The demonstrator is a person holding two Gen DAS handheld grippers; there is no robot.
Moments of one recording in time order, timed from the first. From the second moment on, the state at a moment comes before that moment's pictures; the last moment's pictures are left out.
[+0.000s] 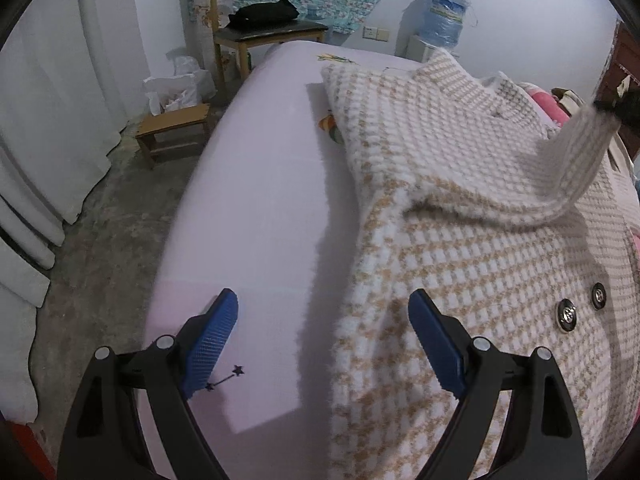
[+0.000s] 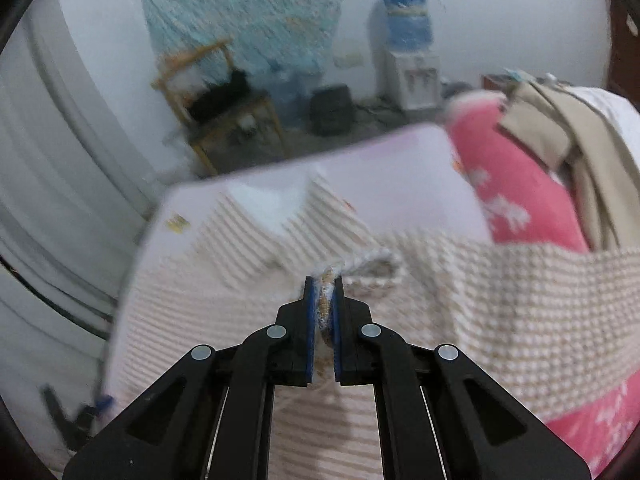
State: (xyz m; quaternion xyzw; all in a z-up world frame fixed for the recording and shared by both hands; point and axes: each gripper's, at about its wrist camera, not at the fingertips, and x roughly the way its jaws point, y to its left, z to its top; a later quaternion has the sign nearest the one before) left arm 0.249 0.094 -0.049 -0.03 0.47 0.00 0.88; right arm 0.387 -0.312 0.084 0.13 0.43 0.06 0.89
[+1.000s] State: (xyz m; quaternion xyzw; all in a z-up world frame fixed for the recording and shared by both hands) left arm 0.295 0.114 -0.048 -0.06 0.47 0.04 0.88; right arm 0.355 -0.366 0.009 0.12 0.47 -0.01 0.87
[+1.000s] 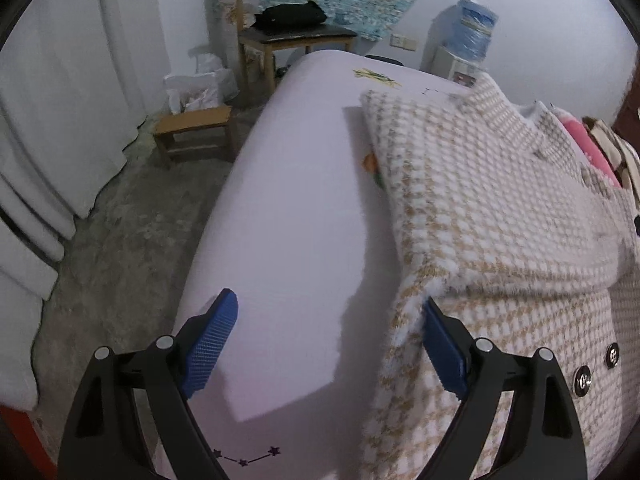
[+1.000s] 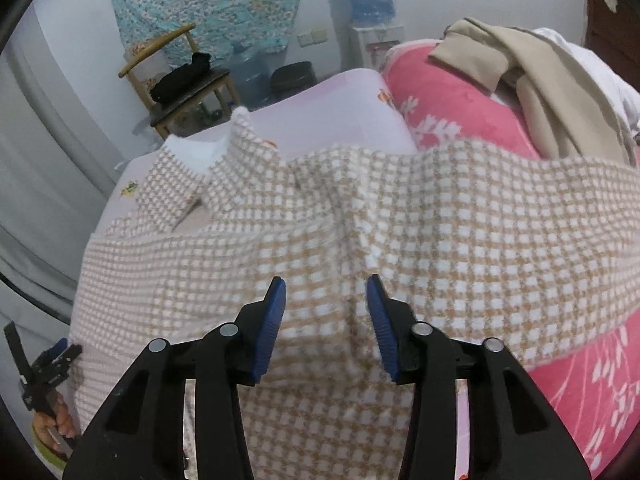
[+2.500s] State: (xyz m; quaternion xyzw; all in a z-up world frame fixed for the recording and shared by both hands) left arm 0.453 0.054 -0.035 -0.13 0.49 -0.07 0.86; right arm 0.381 -0.295 -0.034 0.03 0.50 0.05 0.87
